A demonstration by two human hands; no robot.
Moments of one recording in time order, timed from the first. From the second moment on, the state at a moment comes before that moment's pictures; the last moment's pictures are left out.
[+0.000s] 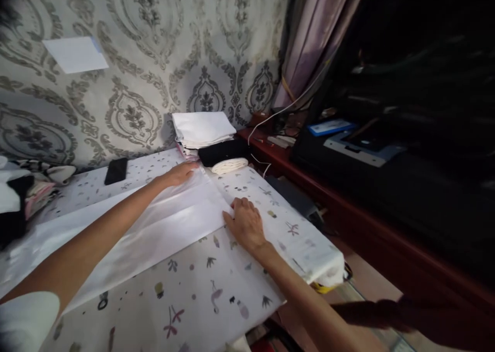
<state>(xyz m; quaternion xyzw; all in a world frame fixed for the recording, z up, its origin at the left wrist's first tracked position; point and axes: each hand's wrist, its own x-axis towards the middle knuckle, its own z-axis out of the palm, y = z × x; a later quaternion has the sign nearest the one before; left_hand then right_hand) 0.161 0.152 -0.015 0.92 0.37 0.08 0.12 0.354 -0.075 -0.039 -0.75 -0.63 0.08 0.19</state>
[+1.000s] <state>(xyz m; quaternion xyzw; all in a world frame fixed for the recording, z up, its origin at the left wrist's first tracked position) -0.027 0.156 -0.006 0.85 0.44 0.15 0.25 0.186 -0.091 -0.036 -0.47 -0.83 0.09 0.27</state>
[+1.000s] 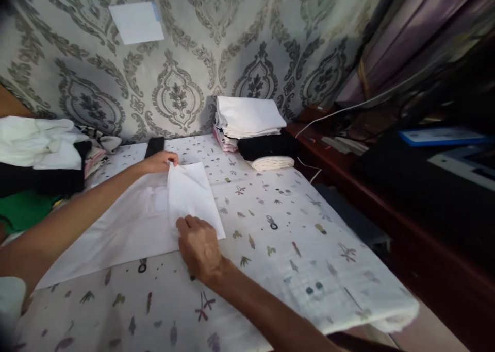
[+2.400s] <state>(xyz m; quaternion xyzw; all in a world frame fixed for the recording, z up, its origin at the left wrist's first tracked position) -0.087 0.111 -0.029 0.73 0.64 0.19 0.16 0.150 -0.112 -0.044 -0.43 -0.87 0.05 0.22</state>
